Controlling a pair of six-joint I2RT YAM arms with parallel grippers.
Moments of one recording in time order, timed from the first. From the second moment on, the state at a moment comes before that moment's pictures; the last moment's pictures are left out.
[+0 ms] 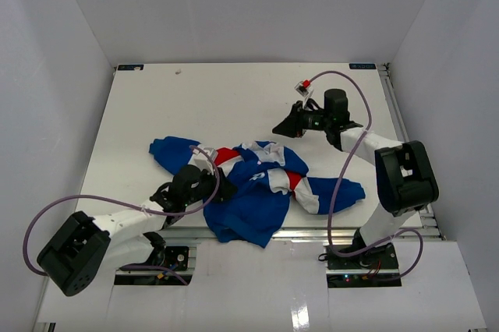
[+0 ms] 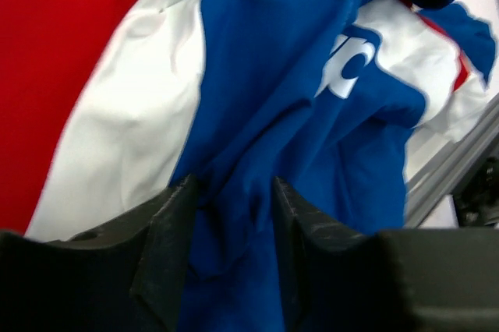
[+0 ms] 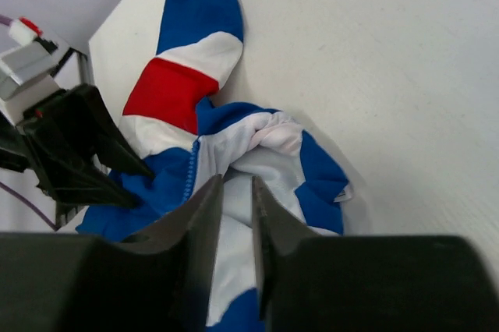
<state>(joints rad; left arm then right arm) -0.68 1.09 0.24 0.38 0.14 -0.57 0.30 1.68 0.95 0.34 -0.95 0.25</state>
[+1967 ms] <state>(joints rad) -0.62 1.49 0.49 0.43 0.19 -0.47 0.68 1.45 0.70 0.01 -0.12 0.25</state>
